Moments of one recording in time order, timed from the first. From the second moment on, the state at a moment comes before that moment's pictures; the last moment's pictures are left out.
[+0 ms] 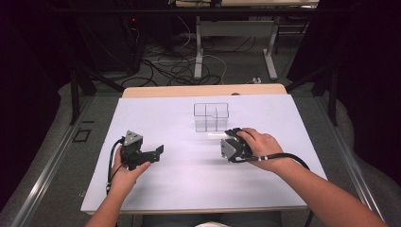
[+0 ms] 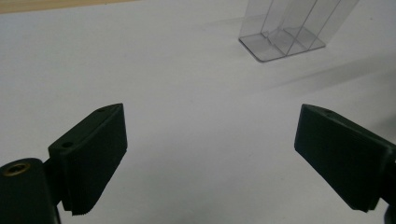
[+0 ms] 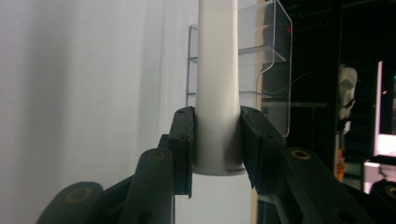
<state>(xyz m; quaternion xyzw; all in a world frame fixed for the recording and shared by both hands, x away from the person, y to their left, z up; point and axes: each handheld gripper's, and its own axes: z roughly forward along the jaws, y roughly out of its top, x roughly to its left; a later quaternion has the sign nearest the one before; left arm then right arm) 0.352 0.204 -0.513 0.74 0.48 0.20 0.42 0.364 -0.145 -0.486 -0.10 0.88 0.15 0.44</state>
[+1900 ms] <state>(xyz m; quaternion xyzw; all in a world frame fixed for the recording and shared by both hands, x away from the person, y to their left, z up) 0.380 0.078 -0.457 0.92 0.23 0.03 0.33 0.330 -0.108 -0.500 -0.46 0.71 -0.02 0.54</state>
